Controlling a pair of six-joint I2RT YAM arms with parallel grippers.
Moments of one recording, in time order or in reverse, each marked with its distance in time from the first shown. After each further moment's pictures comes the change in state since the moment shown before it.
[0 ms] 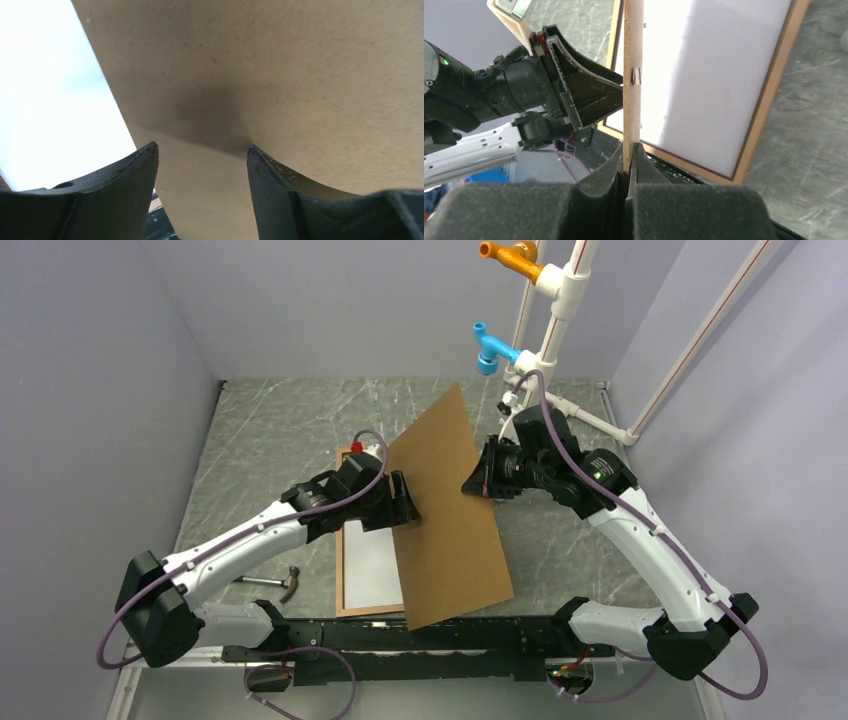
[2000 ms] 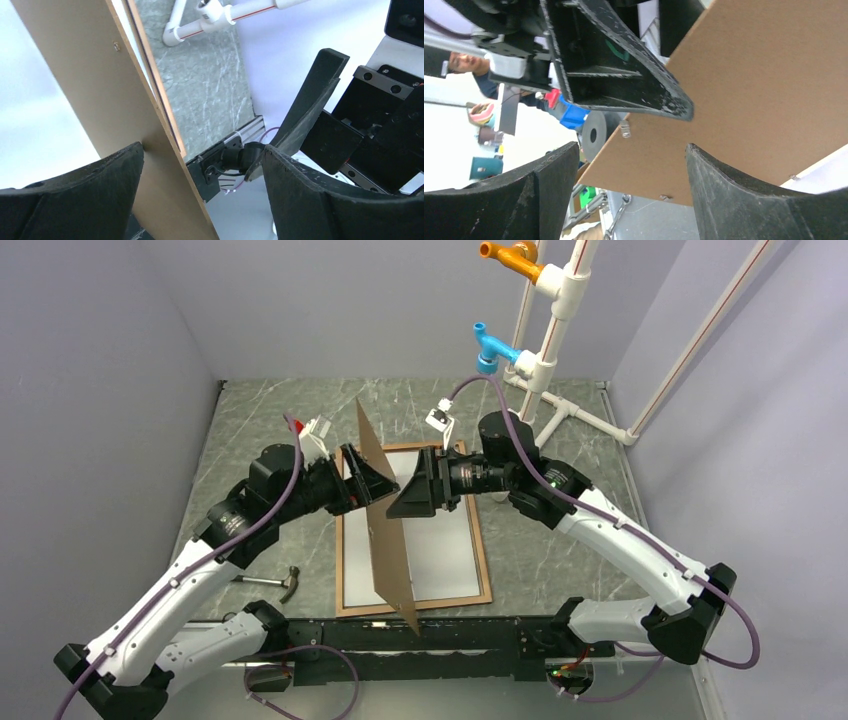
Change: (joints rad) left arm 0.156 -0.356 0.027 0.035 0.183 -0.020; right arm 0.179 0.080 -0.108 0.553 -0.474 0.106
